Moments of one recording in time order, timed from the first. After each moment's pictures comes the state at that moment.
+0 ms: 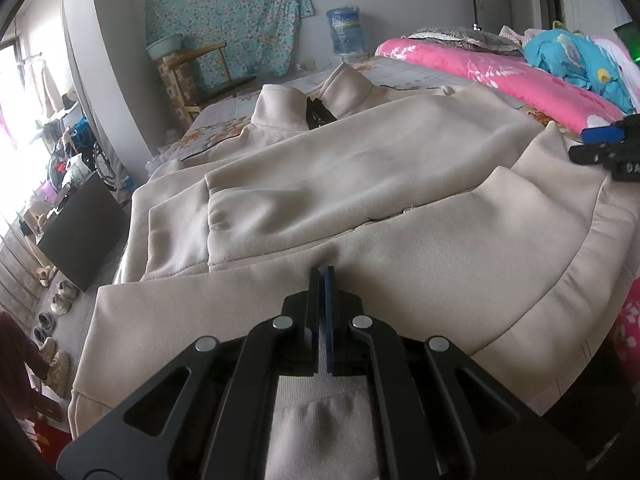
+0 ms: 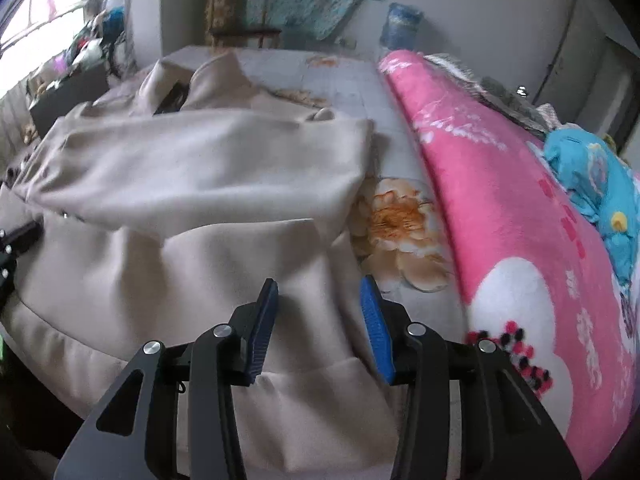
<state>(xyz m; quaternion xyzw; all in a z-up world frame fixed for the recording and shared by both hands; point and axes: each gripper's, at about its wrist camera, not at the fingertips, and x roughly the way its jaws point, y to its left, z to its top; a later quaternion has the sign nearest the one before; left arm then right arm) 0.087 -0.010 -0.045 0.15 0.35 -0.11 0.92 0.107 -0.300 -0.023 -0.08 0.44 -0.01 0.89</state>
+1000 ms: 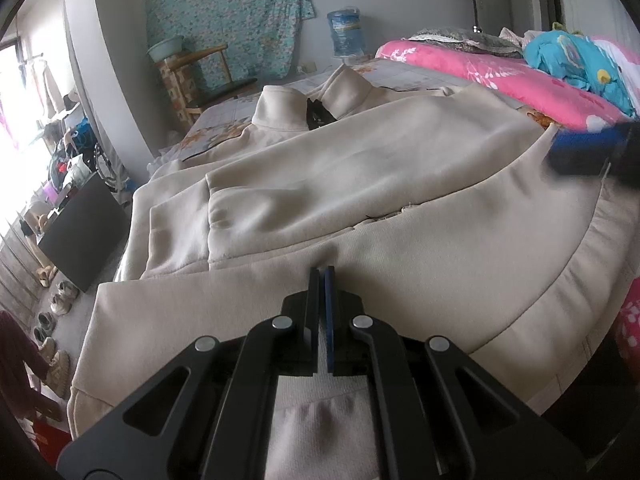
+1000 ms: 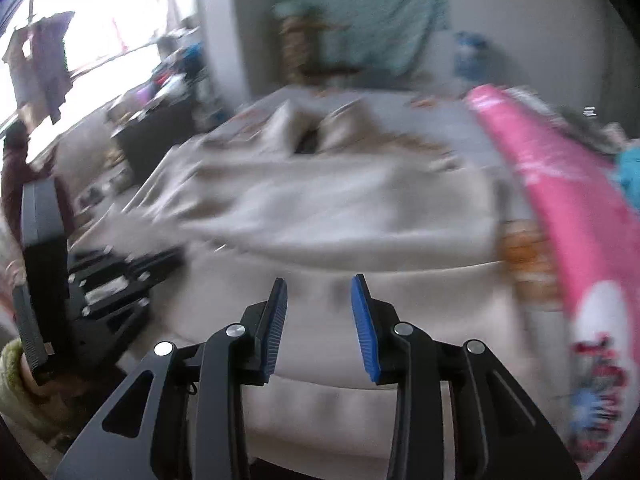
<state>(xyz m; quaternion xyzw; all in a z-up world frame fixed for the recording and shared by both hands) 0.083 -0.007 -0.045 0.15 0.35 -0.11 0.92 0.082 -0.226 -0.005 -0.01 0.39 0.15 0.91</state>
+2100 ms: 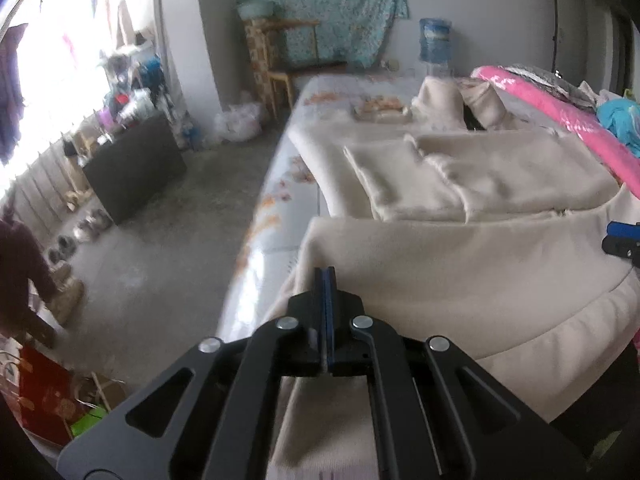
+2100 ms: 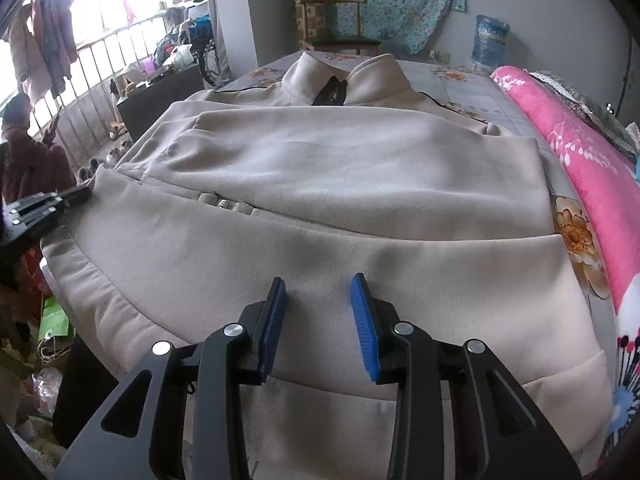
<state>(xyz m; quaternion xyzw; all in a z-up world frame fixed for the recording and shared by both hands) 0.077 0.141 -0.027 0.06 0.35 0.00 0.93 0.091 -0.203 -0.042 -0.03 0.42 0.15 0.89</state>
